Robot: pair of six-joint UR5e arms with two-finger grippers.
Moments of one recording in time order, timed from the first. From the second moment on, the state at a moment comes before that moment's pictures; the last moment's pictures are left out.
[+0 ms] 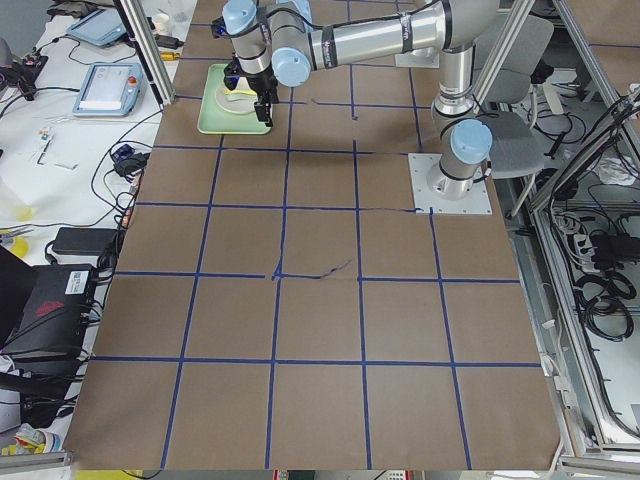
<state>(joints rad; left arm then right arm) -1.46 -1.87 -1.45 -1.54 1.57 0.23 1.80 -0.86 1.22 -2.09 -1.47 0.34</state>
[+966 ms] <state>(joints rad) -1.46 -1.85 -1.45 -1.54 1.58 0.23 1.80 -0.76 1.23 -2.13 -1.48 0.28</state>
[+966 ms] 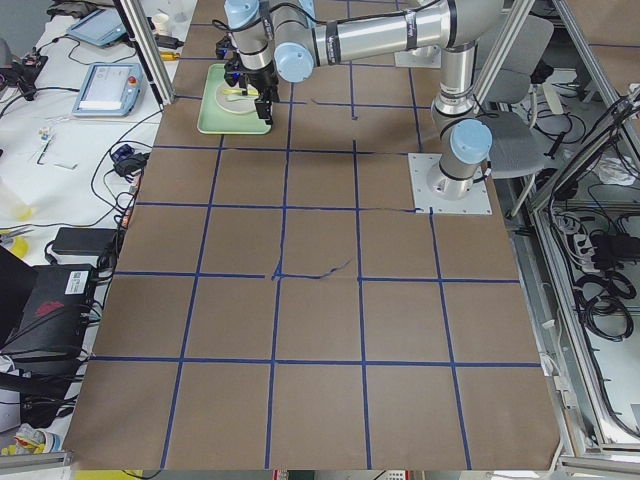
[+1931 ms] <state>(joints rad) -1.46 -1.86 -1.45 -1.54 1.58 0.23 1.80 -0.77 1.23 -2.13 -1.48 0.27</state>
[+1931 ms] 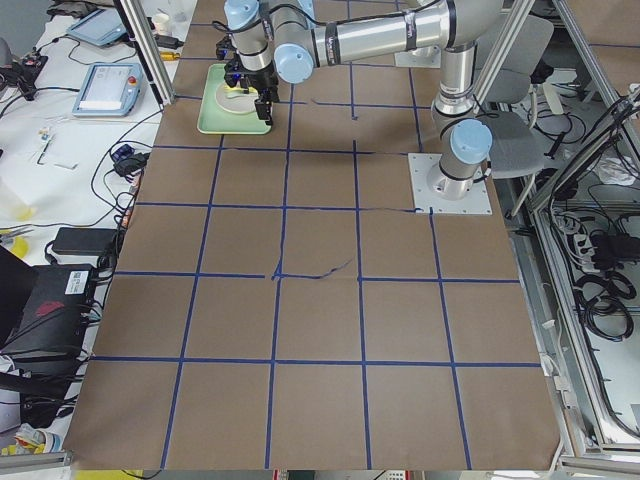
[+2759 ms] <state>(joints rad) -1.42 -1.86 -1.45 -1.53 1.58 0.25 1.80 -0.79 1.23 -2.13 -1.48 0.27</state>
